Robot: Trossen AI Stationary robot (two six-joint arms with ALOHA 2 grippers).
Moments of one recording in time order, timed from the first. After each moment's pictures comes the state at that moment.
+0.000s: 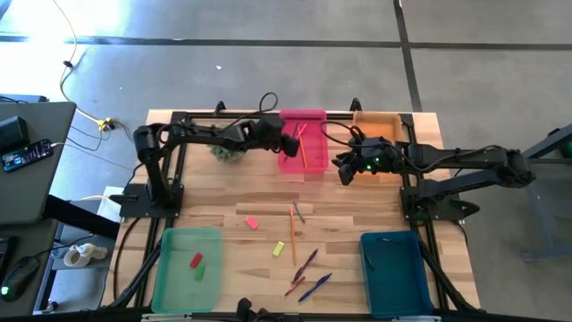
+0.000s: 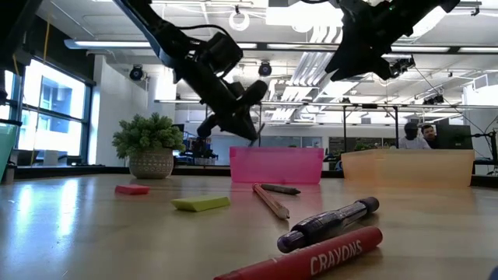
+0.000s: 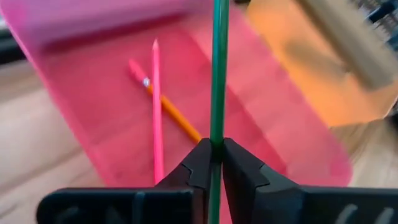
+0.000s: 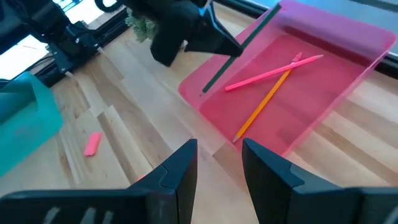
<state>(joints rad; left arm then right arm) 0.53 1.84 1.12 0.03 -0.09 -0.60 -0.13 1.03 0.80 -0.38 0.23 0.55</state>
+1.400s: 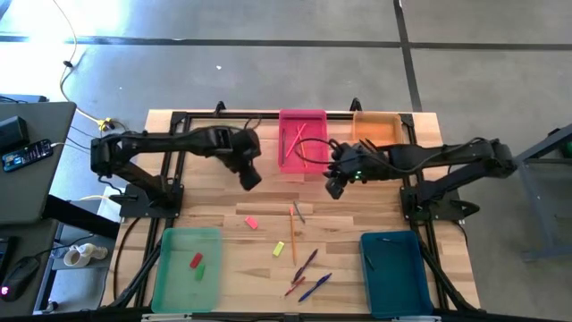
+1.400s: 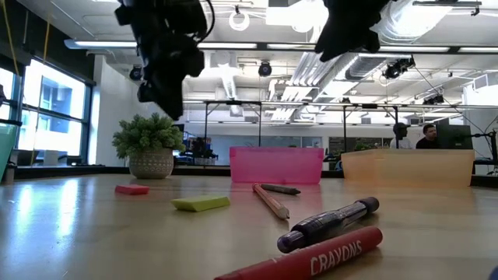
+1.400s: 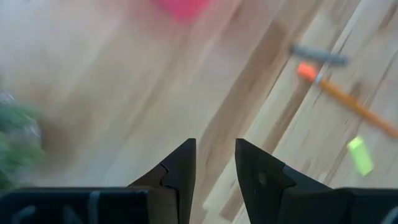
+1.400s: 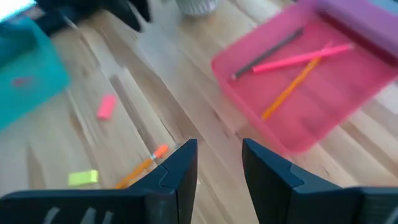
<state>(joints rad) 0.40 1.46 1.06 -0.80 0.12 -0.34 0.05 1.27 1.13 -0.69 0.30 0.59</state>
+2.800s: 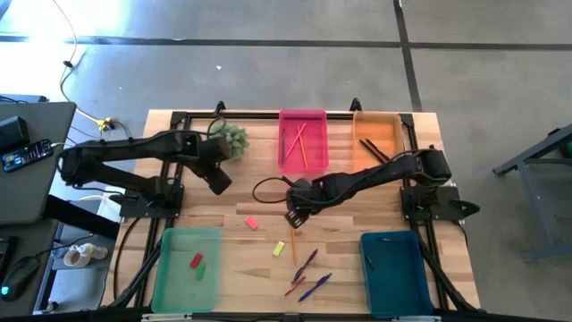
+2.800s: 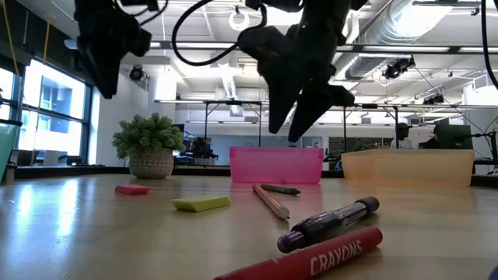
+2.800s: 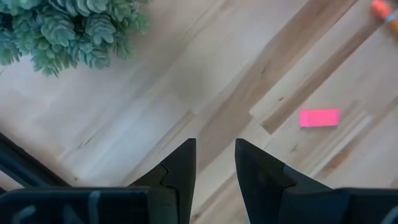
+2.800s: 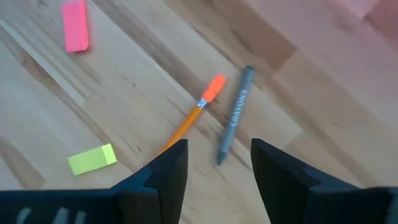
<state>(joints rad) 0.32 1.14 0.99 -1.19 -0.04 -0.56 0.15 1.89 1.41 -0.73 0.08 0.97</state>
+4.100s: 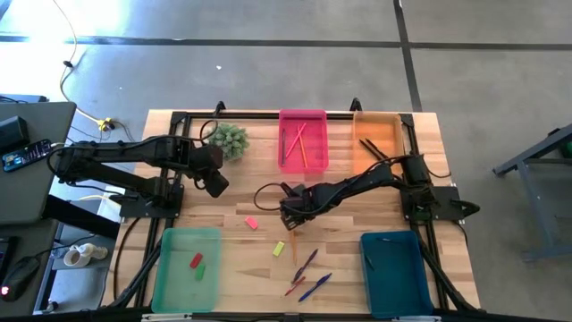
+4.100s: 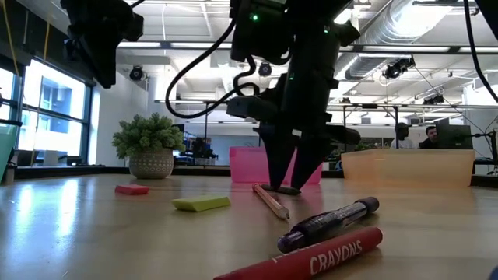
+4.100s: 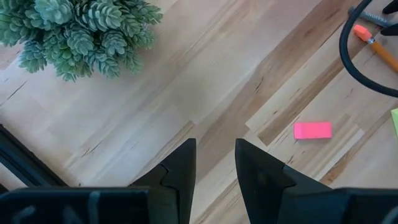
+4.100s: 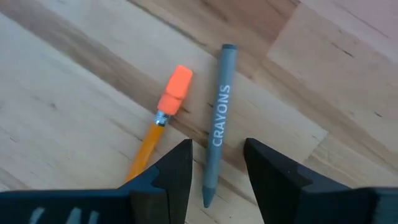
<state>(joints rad) 0.20 1.07 0.99 -1.19 -0.17 -0.68 0.14 2.07 1.41 -0.70 0.11 1.14</state>
